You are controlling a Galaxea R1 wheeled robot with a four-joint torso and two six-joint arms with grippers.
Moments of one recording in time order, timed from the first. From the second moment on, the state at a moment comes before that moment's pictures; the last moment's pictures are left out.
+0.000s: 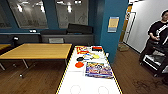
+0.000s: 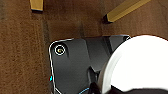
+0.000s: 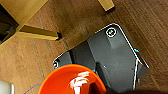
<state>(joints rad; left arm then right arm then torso) 1.28 2.45 -1.93 0.65 0.13 -0.66 -1.49 2.34 -1.76 0.21 0.25 0.11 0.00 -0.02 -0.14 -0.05</state>
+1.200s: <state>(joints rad) 1.36 2.68 -2.27 0.65 0.09 -0.63 -1.52 2.53 -1.99 0.16 0.22 0.11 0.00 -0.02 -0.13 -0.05</state>
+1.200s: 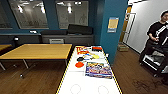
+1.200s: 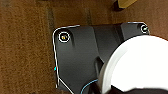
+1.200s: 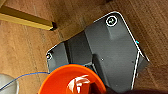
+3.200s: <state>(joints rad) 1.42 2.76 -2.42 0.65 0.07 -0.60 -1.53 2.61 -2.08 0.13 0.20 0.11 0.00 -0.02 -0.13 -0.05</state>
